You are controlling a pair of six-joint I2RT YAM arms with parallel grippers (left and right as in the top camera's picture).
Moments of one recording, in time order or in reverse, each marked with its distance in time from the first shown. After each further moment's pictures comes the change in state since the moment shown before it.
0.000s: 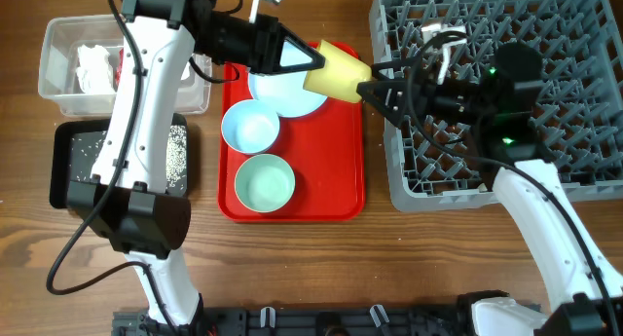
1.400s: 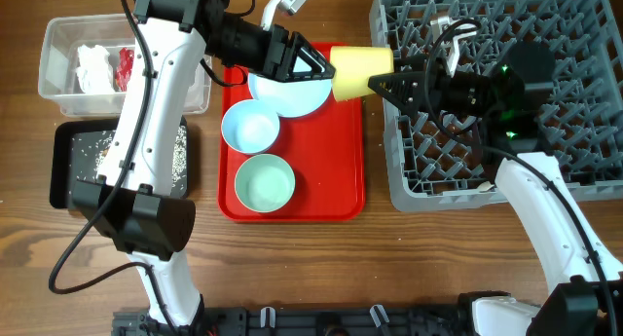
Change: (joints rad) left arm -0.032 0.000 0.000 0.035 -0.189 0.006; right arm -0.056 0.037 -0.002 0.185 -0.161 0.170
